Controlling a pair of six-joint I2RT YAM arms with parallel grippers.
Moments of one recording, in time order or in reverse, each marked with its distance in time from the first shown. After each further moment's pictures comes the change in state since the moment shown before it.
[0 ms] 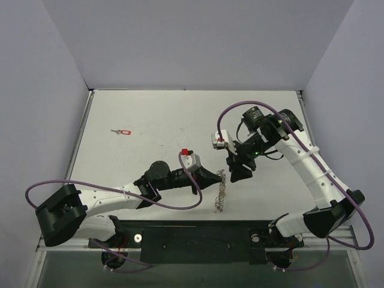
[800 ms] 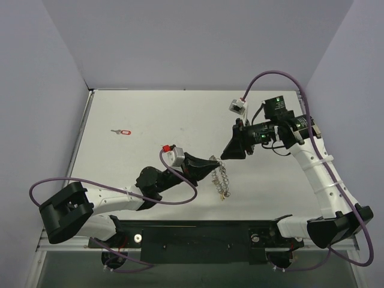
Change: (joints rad) left arm 0.000 0.030 -0.103 0.418 -0.218 -0.107; right arm -0.183 -0.104 -0.078 0.389 -0.286 0.608
